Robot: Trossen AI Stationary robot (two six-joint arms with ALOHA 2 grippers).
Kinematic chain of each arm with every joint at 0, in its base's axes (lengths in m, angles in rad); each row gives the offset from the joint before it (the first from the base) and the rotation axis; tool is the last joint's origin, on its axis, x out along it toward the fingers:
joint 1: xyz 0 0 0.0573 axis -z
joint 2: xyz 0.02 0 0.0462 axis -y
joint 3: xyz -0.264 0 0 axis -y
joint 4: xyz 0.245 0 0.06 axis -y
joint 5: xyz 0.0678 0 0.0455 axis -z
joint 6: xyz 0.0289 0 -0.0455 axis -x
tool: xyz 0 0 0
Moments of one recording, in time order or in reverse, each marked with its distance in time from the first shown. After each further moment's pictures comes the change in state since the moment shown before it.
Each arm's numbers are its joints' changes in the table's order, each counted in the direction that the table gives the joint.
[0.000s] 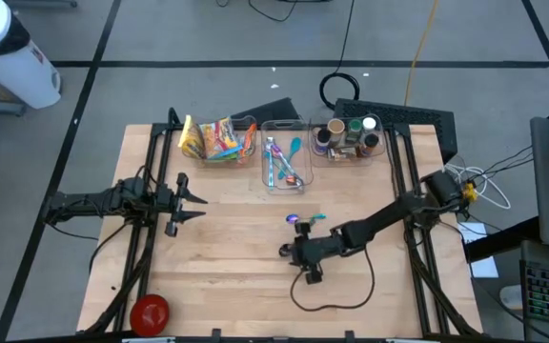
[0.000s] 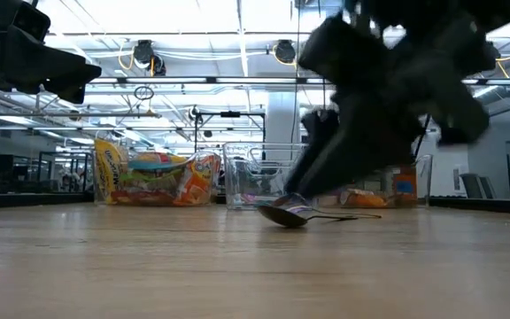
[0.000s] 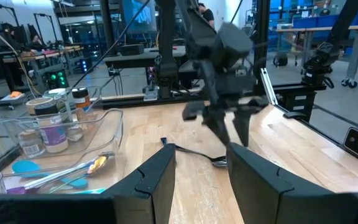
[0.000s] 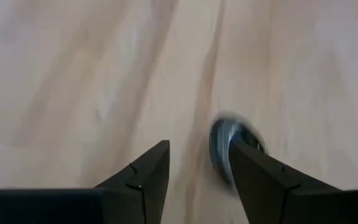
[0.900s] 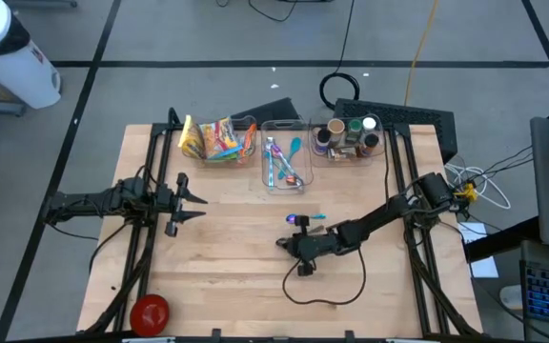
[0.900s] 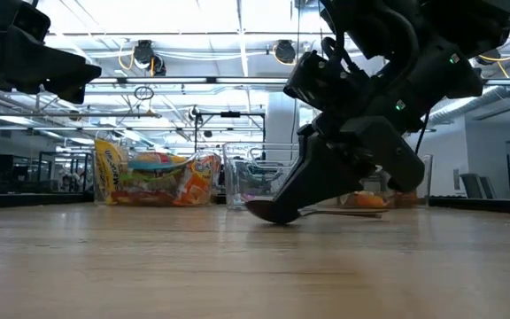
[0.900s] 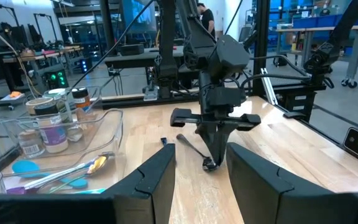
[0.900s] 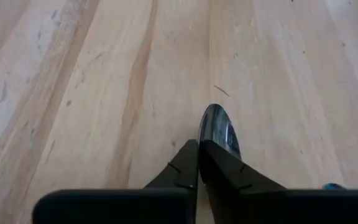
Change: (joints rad) left arm 0.000 0.000 0.000 0.000 0.000 0.000; right arm 0.021 -0.094 0.001 0.065 0.142 -0.011
